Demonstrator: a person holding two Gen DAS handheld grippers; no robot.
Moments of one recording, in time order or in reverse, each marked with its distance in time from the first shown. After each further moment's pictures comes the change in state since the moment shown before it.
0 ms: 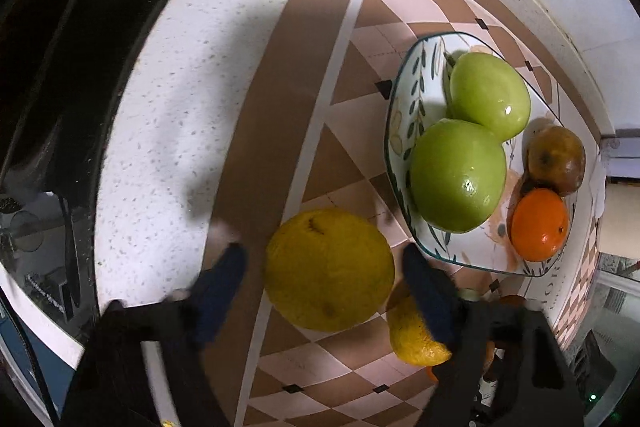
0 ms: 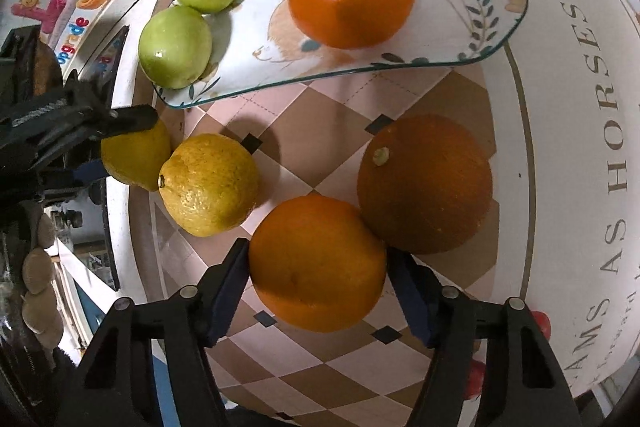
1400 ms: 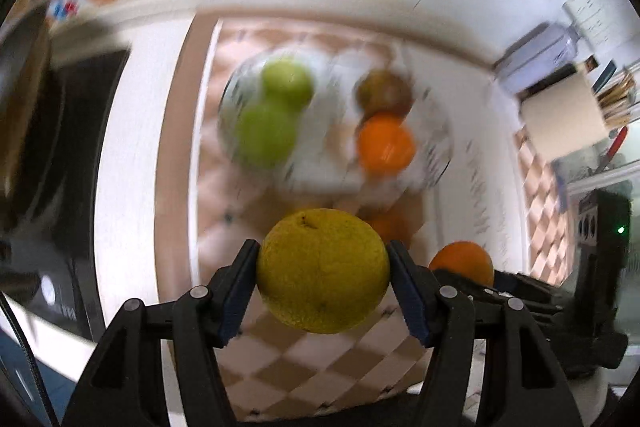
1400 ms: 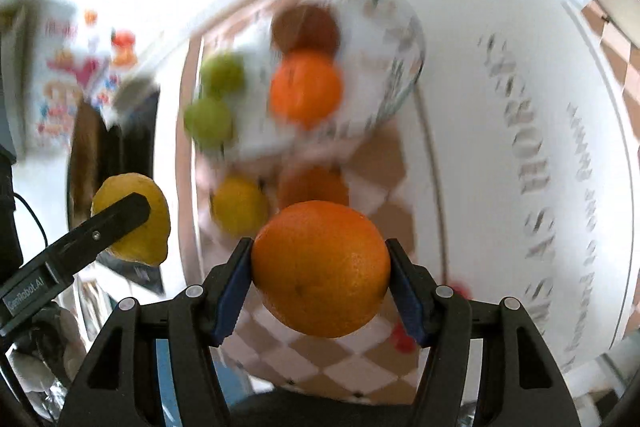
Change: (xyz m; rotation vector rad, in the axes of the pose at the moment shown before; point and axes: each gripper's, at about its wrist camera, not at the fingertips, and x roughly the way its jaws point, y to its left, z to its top) left arm -0.108 -0.097 -0.083 0.333 -0.169 -0.084; right arm -0.112 -0.063 0.008 0.090 -0.128 0.115
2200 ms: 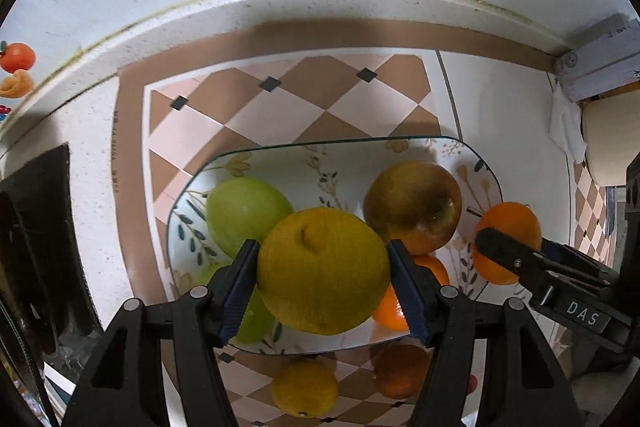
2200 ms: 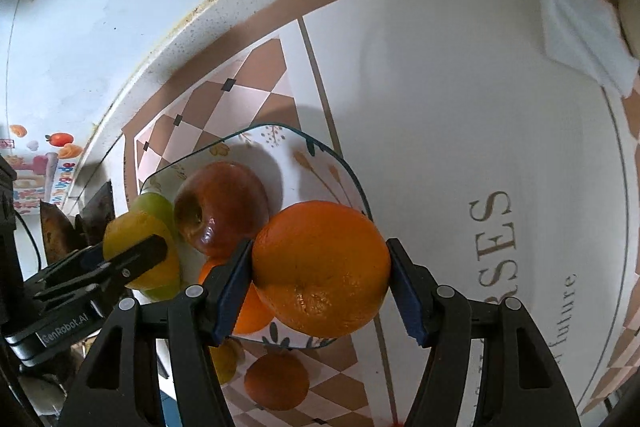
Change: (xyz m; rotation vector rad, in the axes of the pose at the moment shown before) left arm 0.116 -0.012 0.135 0.090 0.203 0.140; right arm 0.060 -0.041 0.157 0.107 0.064 -0.058
